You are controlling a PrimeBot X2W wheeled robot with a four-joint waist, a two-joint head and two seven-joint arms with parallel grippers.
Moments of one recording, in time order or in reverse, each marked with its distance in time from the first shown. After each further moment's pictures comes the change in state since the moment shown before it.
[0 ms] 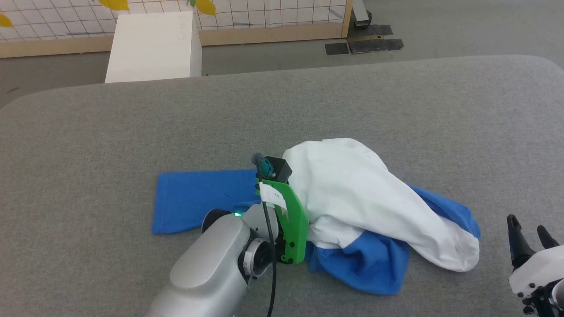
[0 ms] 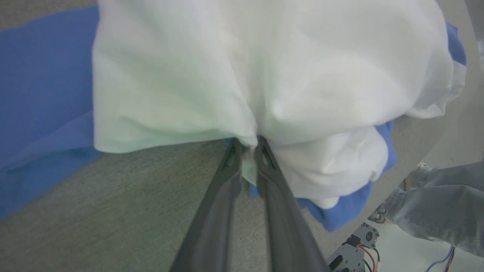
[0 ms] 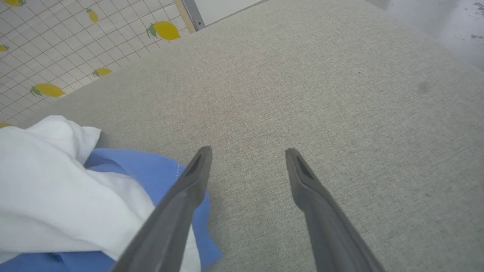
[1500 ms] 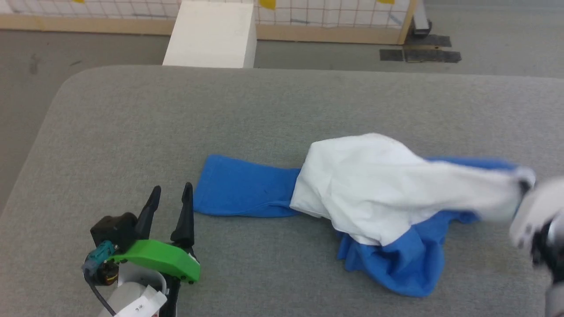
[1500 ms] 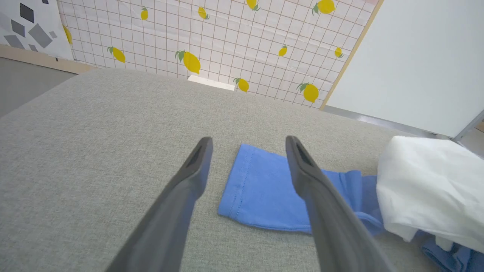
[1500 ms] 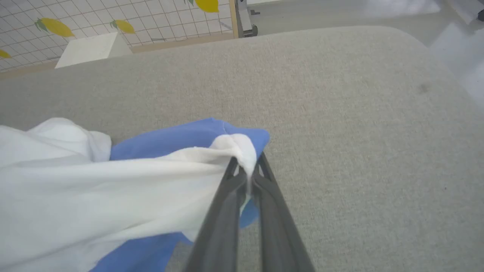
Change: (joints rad) left arm 0.393 0.173 0.388 -0.225 0.154 -0.017 -0.935; right arm -0.303 -0.096 0.044 0.170 -0.187 0.000 0.199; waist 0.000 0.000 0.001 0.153
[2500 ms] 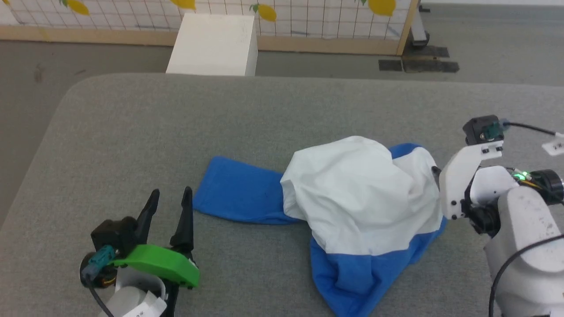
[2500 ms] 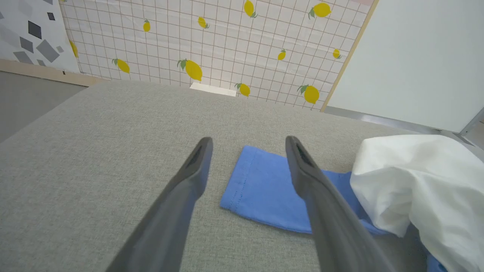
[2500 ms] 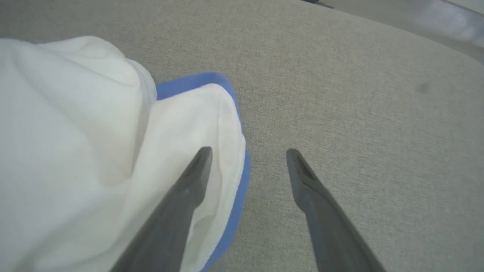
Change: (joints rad) left arm 0.031 0.055 -0.055 -0.059 -0.015 0.058 0.000; right arm -0.167 0.032 0.283 0.212 -0.131 0.000 0.101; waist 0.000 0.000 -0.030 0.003
